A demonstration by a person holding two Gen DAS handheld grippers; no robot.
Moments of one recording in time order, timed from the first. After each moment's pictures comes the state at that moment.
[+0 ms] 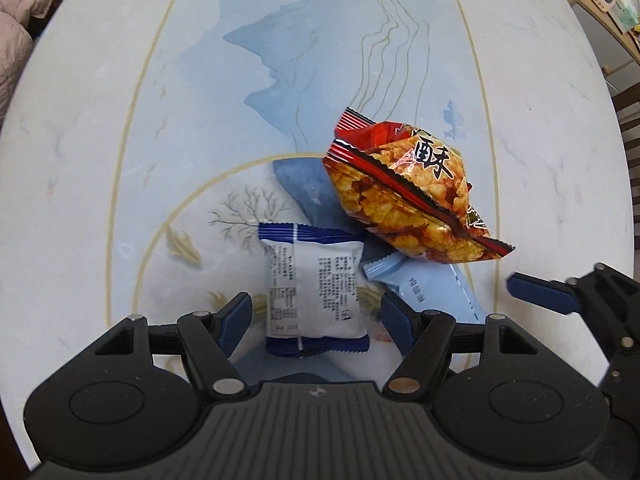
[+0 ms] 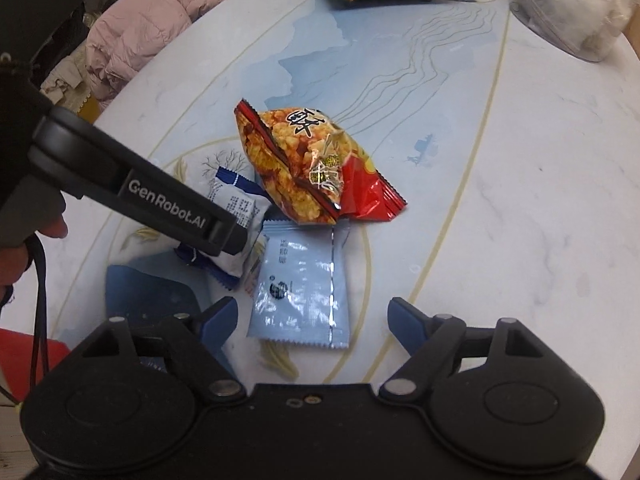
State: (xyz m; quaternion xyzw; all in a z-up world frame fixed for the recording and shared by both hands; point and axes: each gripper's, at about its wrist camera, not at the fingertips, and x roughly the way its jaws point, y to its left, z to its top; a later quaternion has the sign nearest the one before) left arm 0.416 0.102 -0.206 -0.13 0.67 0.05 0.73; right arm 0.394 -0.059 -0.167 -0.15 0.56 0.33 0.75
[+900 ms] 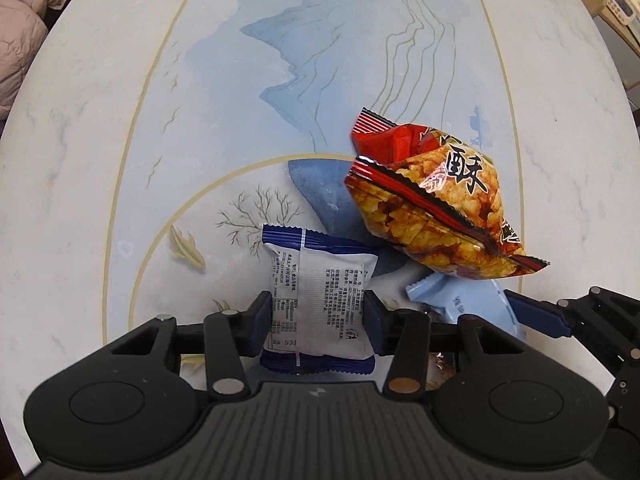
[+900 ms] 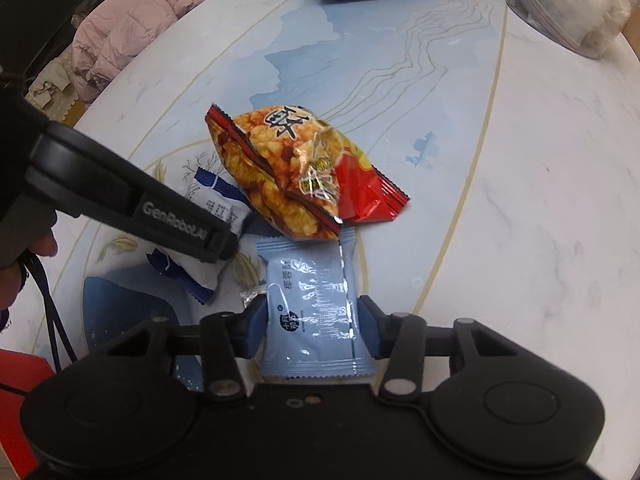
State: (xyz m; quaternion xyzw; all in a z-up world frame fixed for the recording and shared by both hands) left arm 0.413 0.106 -0.222 -0.13 0.66 0.09 0.74; right arm 0.396 -0.060 -0.178 -0.15 0.56 0.31 0.75
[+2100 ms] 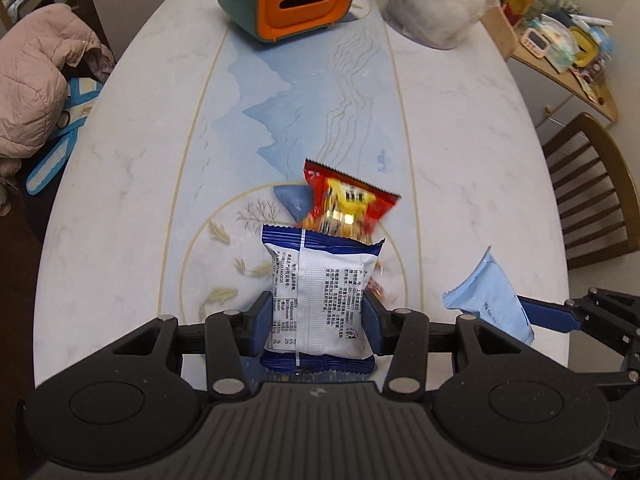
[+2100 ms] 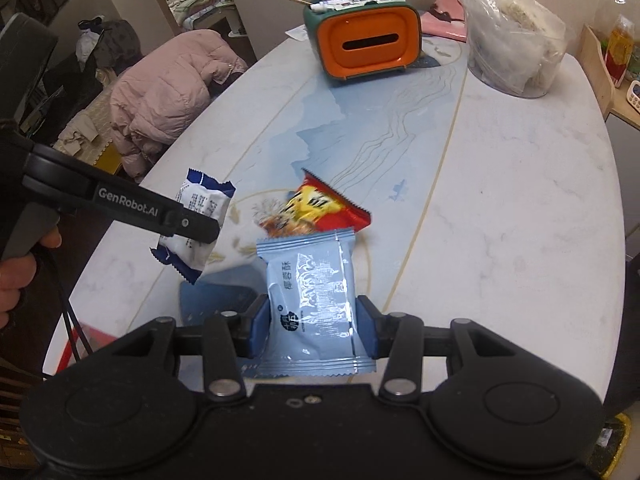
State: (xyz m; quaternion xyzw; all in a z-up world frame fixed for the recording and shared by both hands) left arm 0.322 0.083 -0.074 -0.12 0.58 0.05 0.80; right arm 0.328 -0.109 -0.059 -0.09 0.50 0.33 0.79
